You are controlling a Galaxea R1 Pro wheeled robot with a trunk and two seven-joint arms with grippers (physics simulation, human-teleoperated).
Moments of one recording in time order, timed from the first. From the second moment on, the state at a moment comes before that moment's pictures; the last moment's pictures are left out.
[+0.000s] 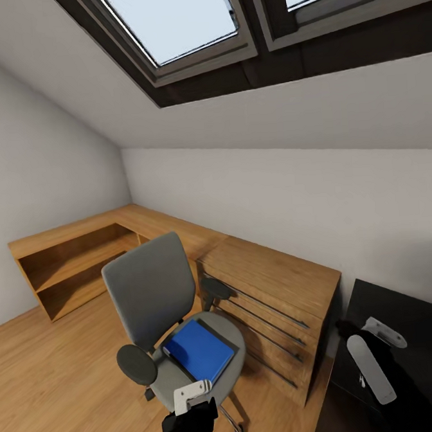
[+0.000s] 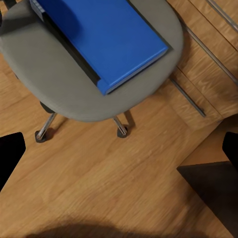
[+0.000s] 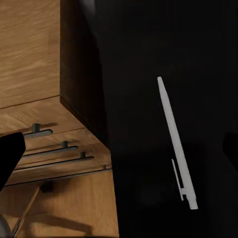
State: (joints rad) left arm -0.24 0.18 -0.98 -1.46 1.06 0.15 0.99; right arm -0.38 -0.11 -0.07 -1.20 -0.73 0.38 -0.77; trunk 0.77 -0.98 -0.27
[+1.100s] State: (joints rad) left arm -0.24 0.20 -0.94 -1.46 1.06 0.15 1.00; right arm -0.37 -0.10 0.04 -1.19 -0.73 0.37 -0.79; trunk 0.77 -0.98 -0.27
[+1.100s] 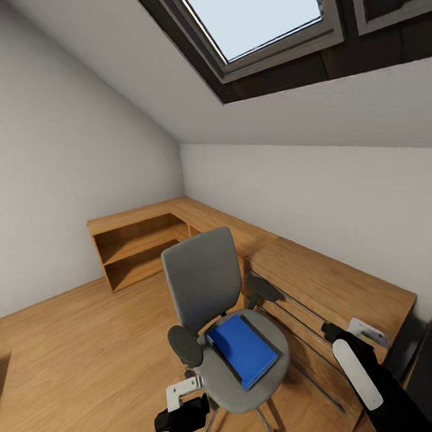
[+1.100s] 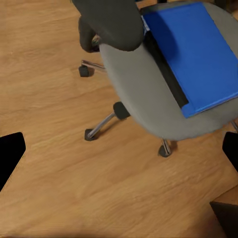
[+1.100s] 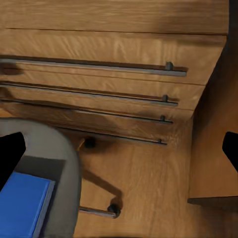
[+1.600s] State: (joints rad) left arm -0.24 0.23 -0.83 -1.43 1.07 0.15 1.00; right arm -0.37 -0.10 0.21 -1.19 -0.73 0.38 -0.78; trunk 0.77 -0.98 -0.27
